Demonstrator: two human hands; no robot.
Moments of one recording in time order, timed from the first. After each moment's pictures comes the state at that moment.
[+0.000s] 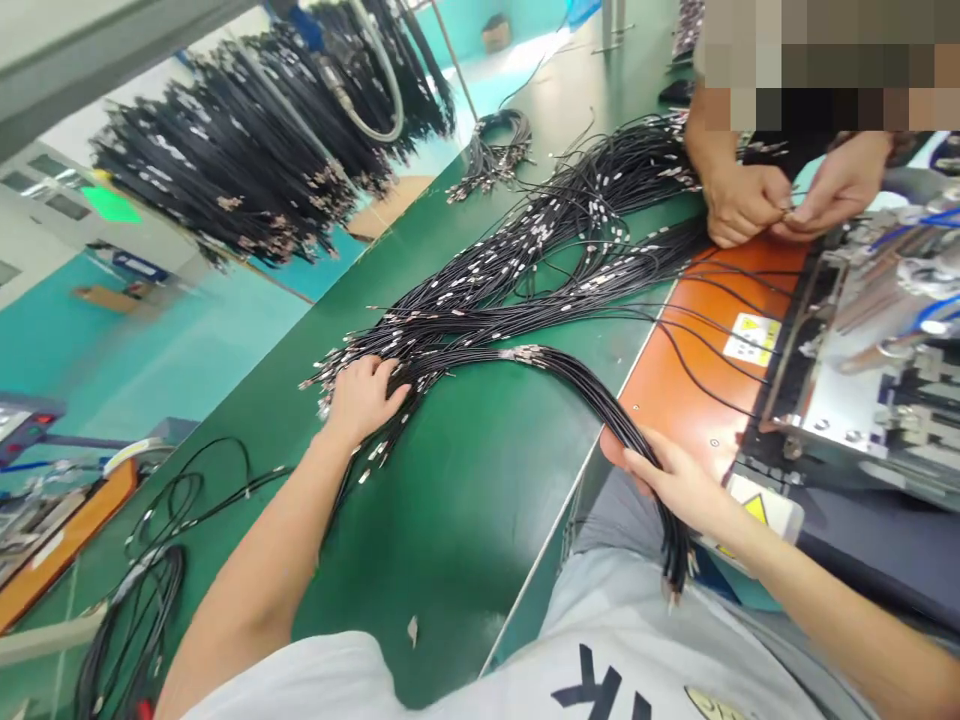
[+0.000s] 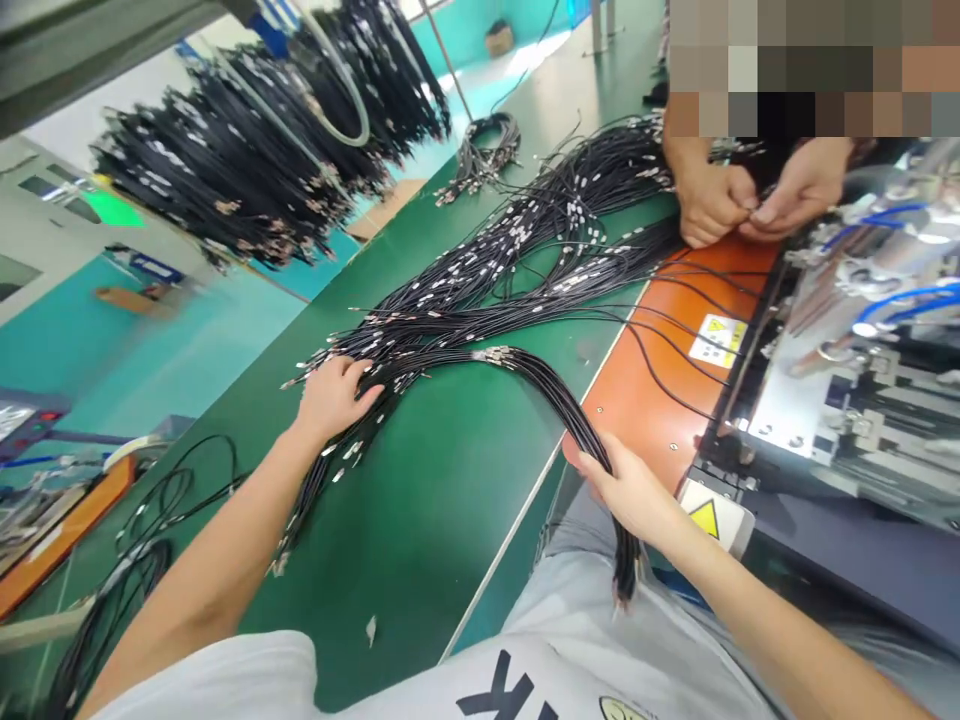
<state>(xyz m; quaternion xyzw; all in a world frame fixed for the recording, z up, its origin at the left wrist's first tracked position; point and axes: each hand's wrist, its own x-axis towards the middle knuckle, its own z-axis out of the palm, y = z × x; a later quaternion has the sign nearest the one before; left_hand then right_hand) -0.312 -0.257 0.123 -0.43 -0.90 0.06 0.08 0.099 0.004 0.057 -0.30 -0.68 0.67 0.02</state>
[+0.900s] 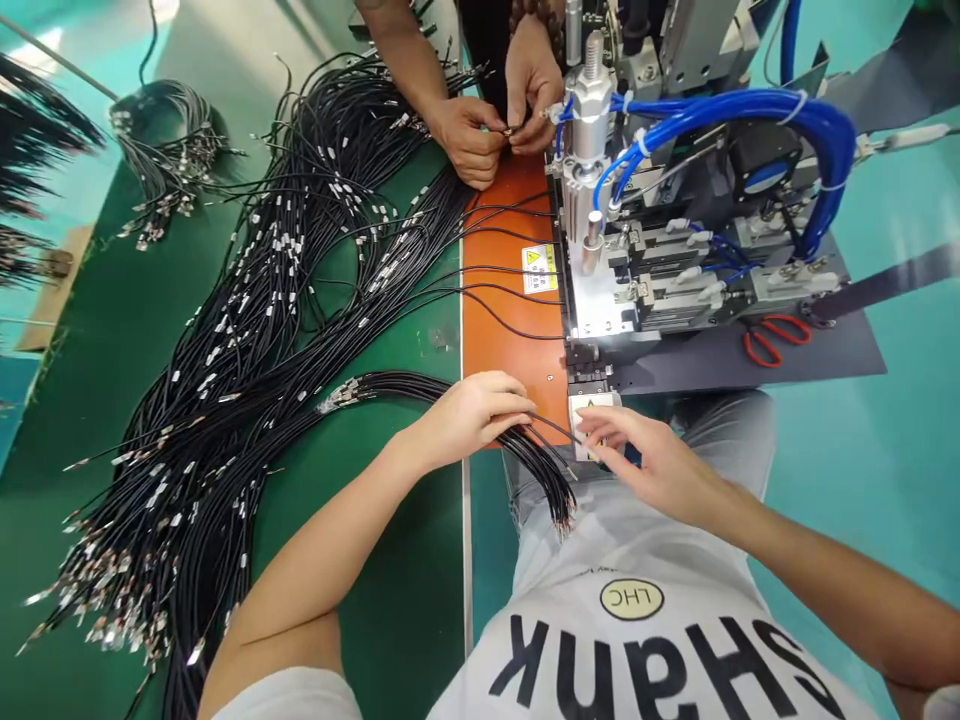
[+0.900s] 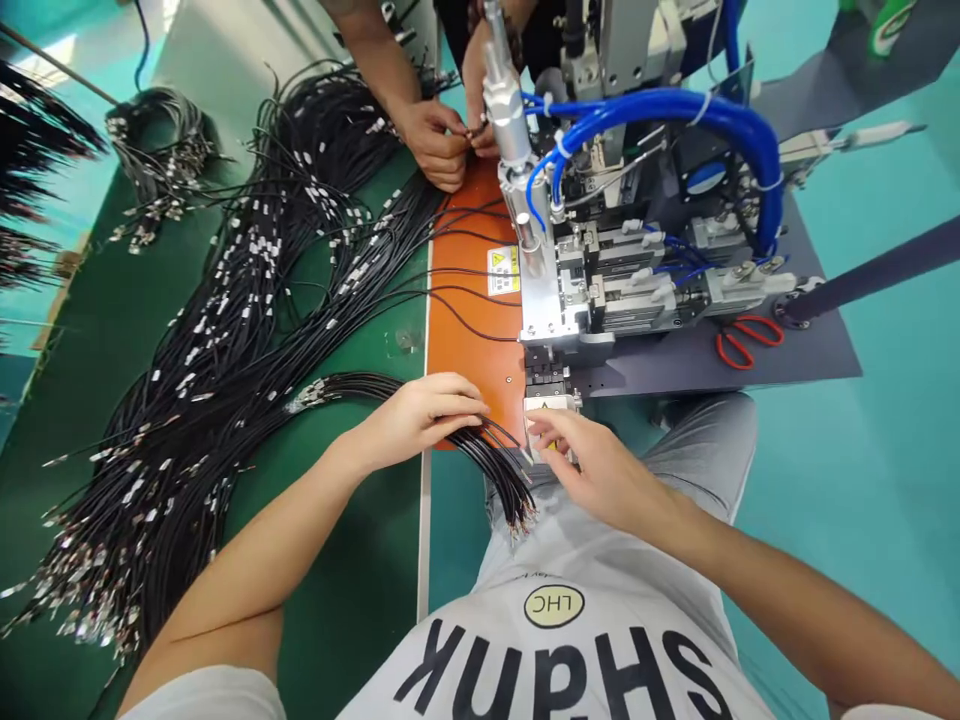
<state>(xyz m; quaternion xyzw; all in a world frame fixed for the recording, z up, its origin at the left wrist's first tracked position) -0.044 0.018 0.091 -0.83 -0.43 -0.14 -0.34 0.246 0.005 0.060 -0.37 -0.72 0.56 0.19</state>
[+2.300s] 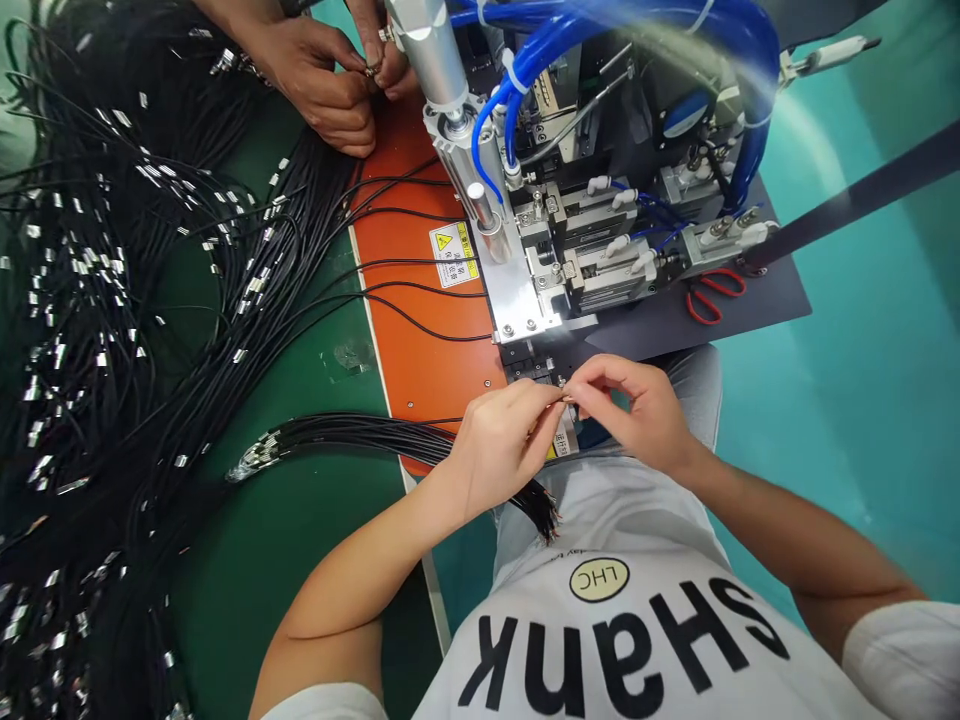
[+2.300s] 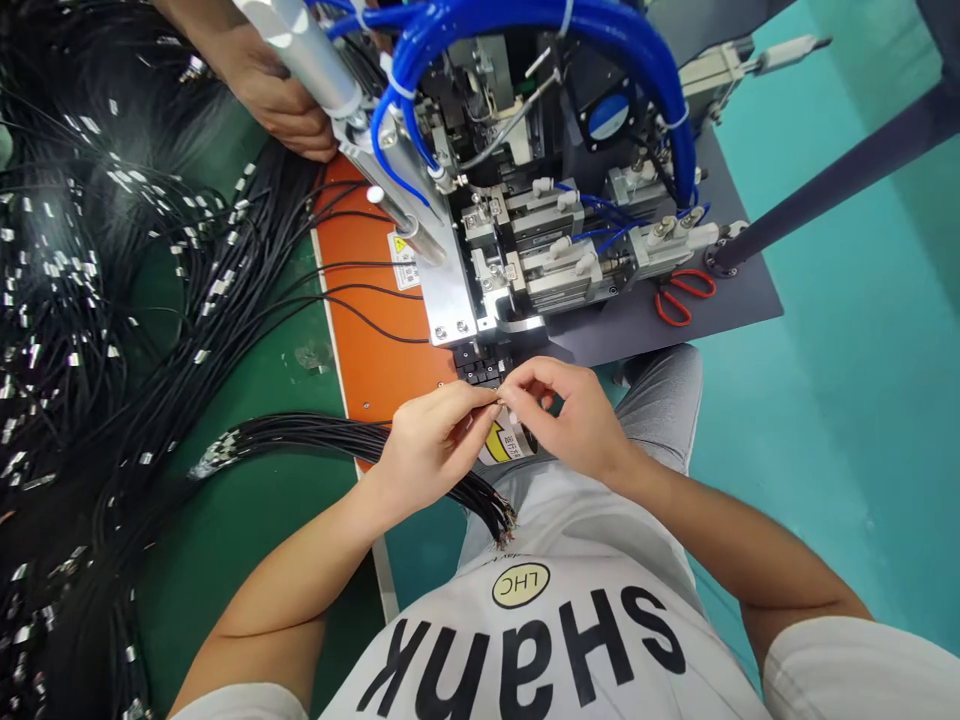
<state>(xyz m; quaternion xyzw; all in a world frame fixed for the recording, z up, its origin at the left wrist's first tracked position) 0.069 0.034 0.064 -0.79 -0.47 -0.28 -0.29 0.265 0.055 0.059 -0.48 -0.60 0.54 0.35</state>
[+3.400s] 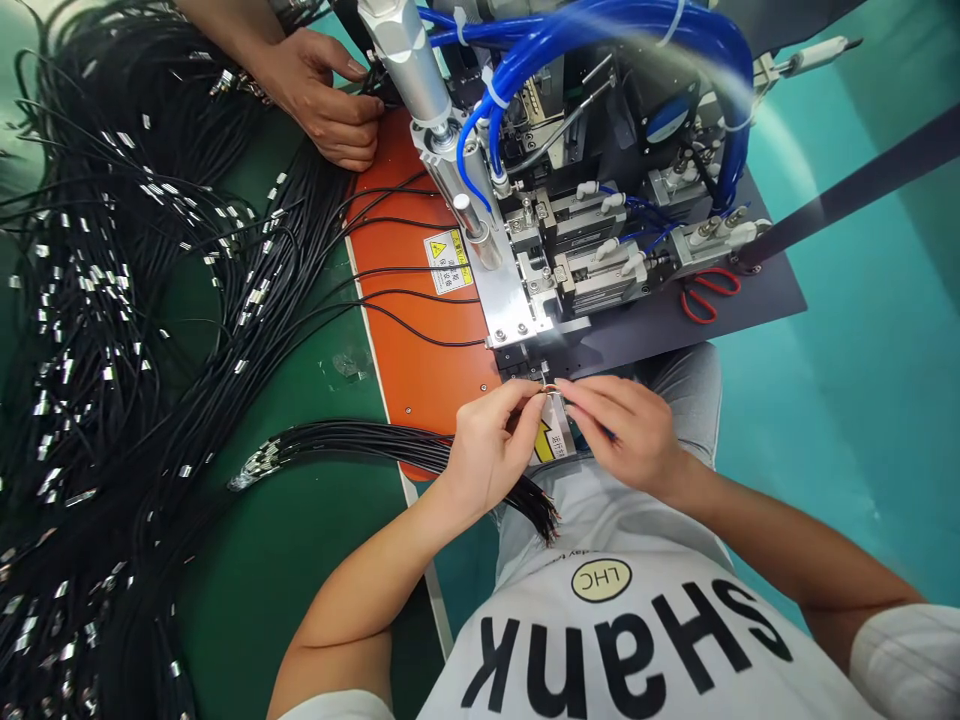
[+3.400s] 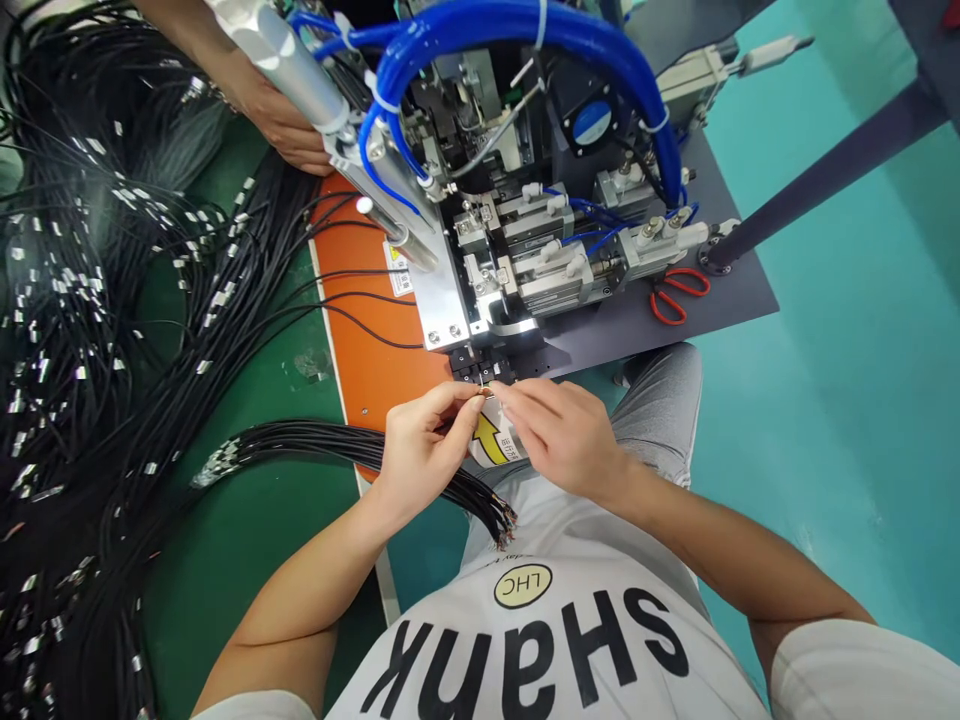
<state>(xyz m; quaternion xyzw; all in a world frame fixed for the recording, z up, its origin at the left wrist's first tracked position) 0.076 0.029 0.059 -0.67 -0.57 -0.30 -0.37 0.275 0.026 0.028 -0.46 -0.77 0.29 0.34</state>
